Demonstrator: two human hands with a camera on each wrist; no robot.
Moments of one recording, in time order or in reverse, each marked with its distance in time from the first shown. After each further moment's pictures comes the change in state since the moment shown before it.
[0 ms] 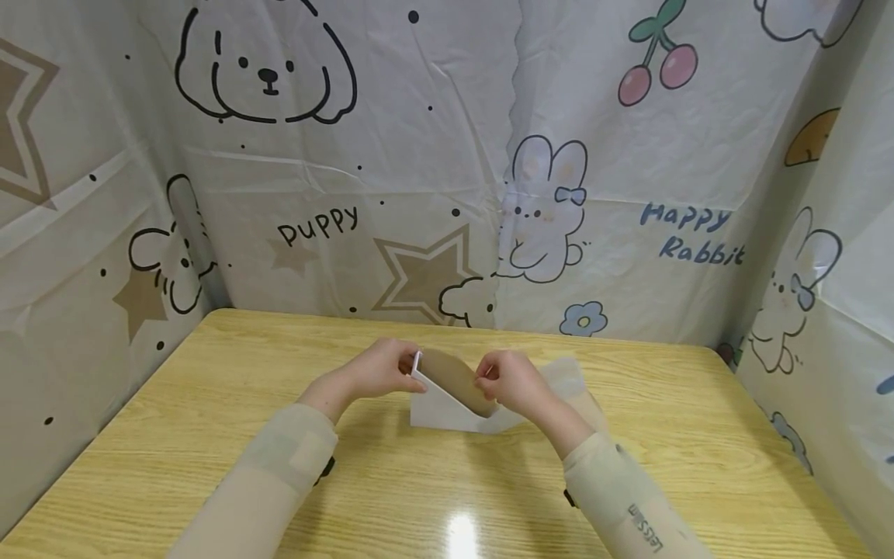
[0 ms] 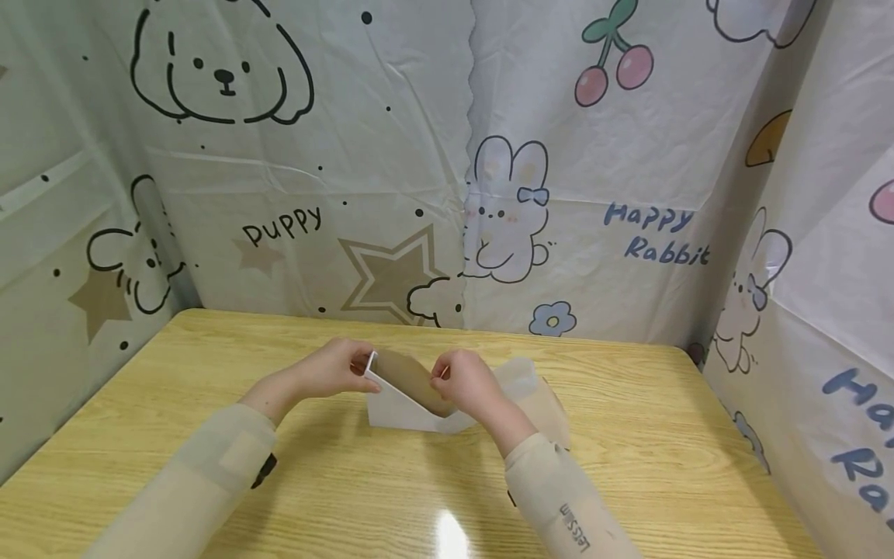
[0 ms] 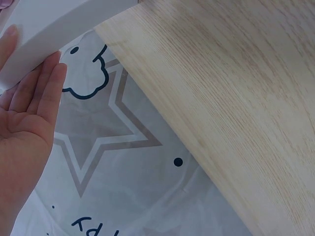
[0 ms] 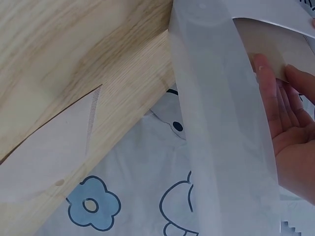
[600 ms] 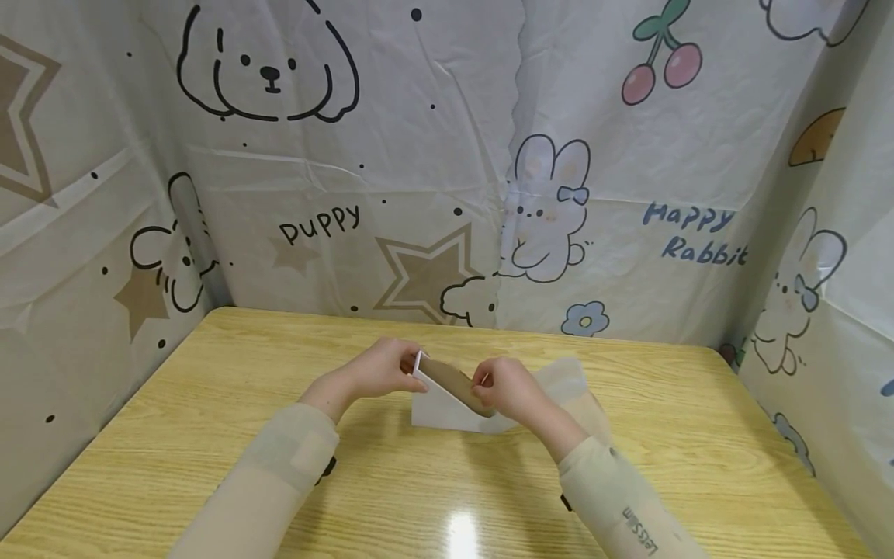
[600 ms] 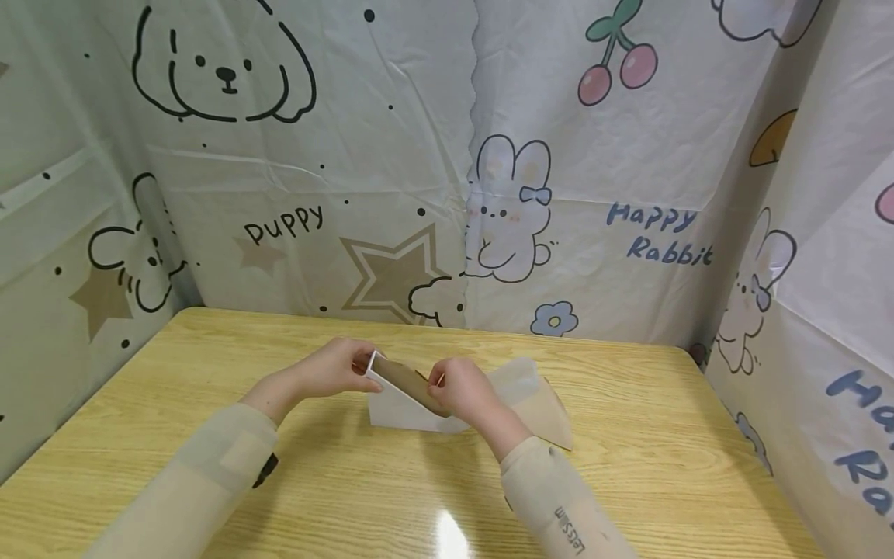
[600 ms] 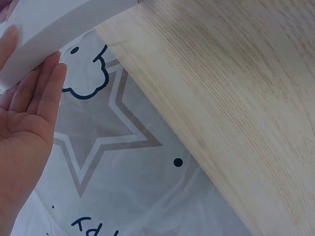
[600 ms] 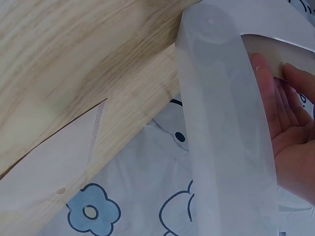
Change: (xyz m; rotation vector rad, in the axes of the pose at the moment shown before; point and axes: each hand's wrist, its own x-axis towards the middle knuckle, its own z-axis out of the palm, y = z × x) left_hand 0.000 0.001 0.001 -0.011 0.008 -0.020; right_hand -0.001 -0.003 0.010 -0.065 -0.020 -0.026
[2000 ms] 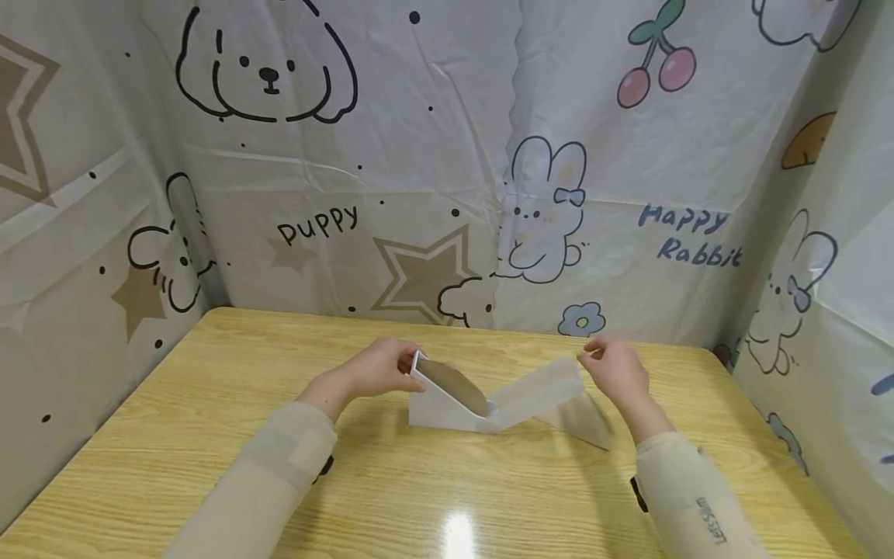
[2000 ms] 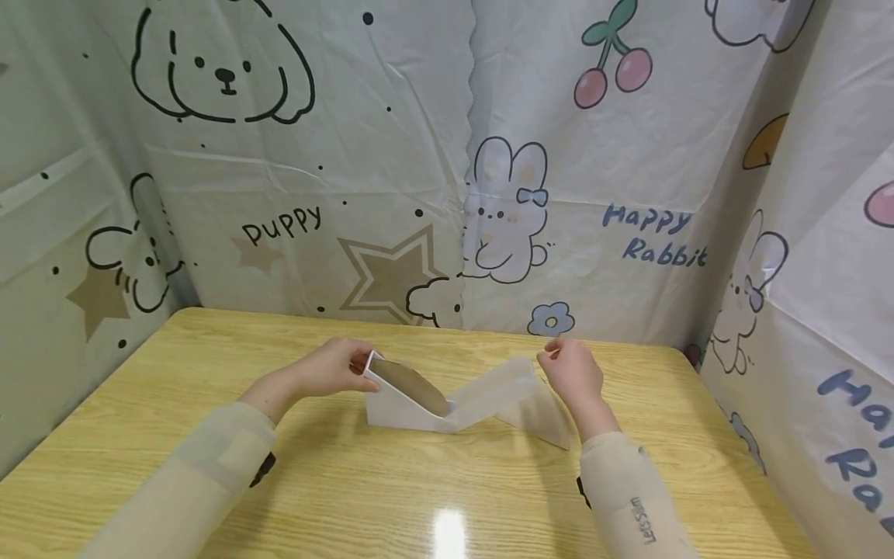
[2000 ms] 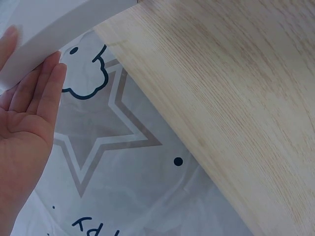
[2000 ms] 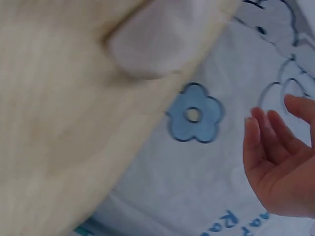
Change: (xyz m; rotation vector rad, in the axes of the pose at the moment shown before) left_hand -0.002 0.002 -0.001 0.027 0.006 0.023; right_hand -0.033 0.101 -0.084 -0.138 0.276 0.353
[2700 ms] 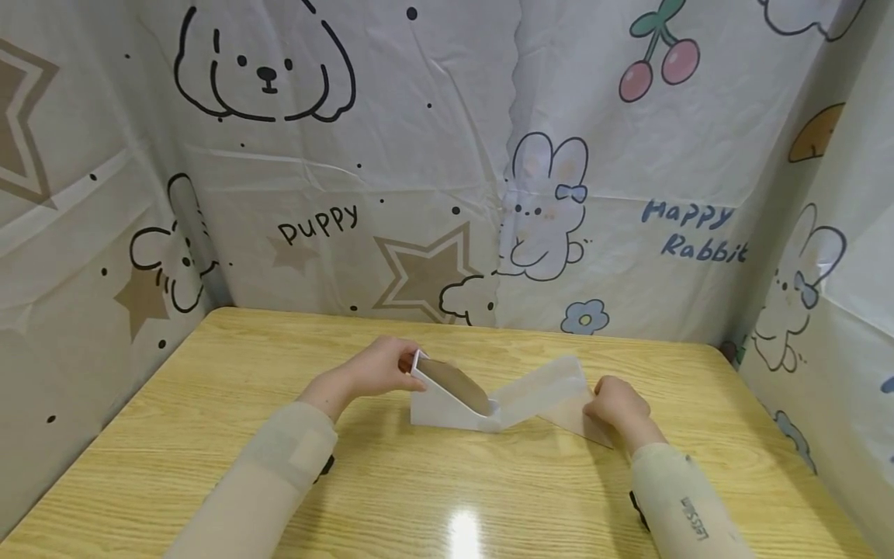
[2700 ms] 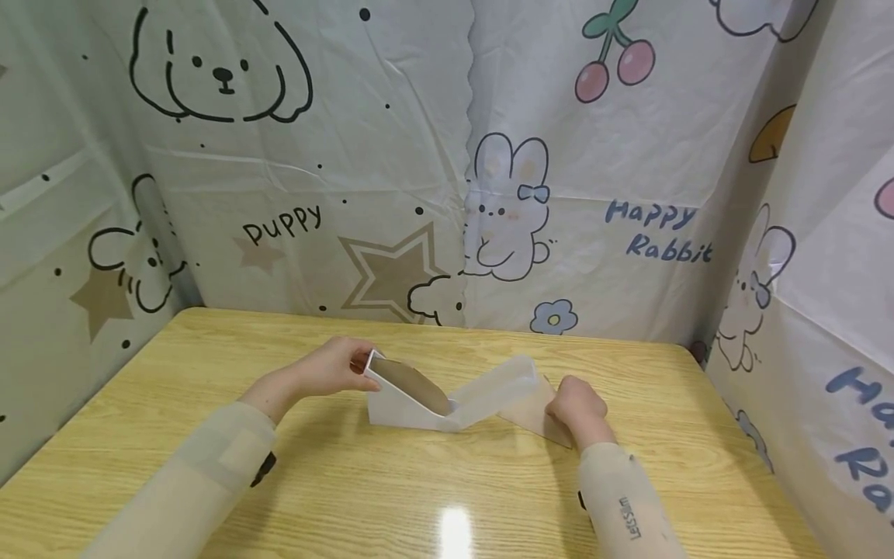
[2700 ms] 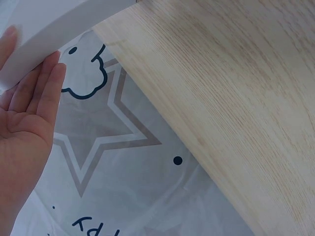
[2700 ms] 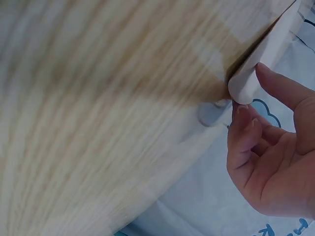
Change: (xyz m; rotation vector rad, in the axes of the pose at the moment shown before) left_hand 0.000 0.001 0.000 0.007 -0.004 -0.005; right_hand -0.002 0.044 0.038 -0.149 -0.242 0.161
